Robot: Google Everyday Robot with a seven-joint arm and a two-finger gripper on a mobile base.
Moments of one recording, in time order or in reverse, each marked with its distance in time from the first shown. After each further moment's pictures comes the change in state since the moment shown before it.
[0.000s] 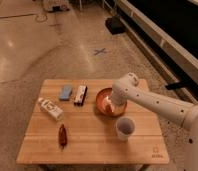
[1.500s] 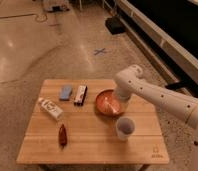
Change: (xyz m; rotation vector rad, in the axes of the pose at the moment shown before) arm 0.021 0.028 -0.028 -0.125 0.037 -0.107
